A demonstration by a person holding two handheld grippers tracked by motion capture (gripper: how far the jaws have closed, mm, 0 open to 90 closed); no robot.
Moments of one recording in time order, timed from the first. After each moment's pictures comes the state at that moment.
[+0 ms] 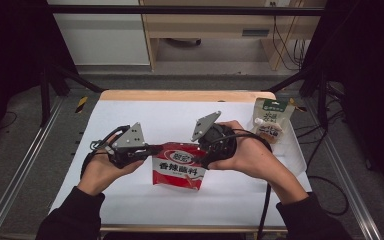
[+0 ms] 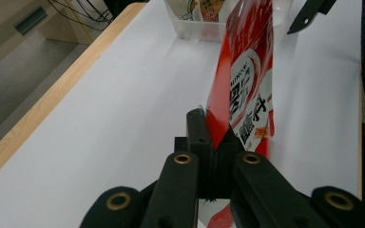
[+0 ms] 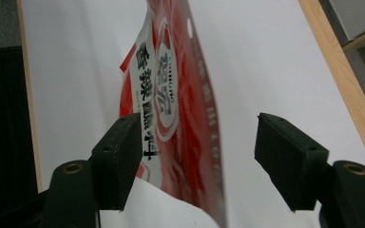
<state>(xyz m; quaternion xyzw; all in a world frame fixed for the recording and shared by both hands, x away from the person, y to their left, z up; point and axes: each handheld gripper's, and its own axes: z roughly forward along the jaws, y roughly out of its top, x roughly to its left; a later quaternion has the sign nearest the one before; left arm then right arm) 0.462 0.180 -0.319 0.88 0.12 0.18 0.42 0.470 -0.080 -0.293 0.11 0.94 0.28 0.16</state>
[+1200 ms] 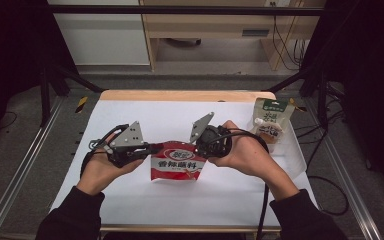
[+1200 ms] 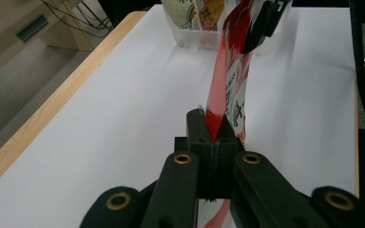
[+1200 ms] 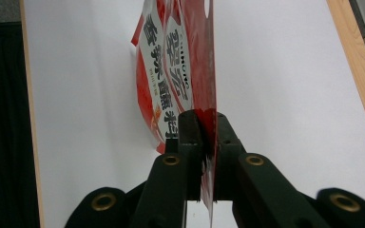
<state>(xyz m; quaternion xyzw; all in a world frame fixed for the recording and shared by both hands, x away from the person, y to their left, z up) 0.462 0.180 -0.315 0.88 0.12 0.17 0.43 0.478 -0.075 -0.301 0.09 0.95 0.25 0.14</state>
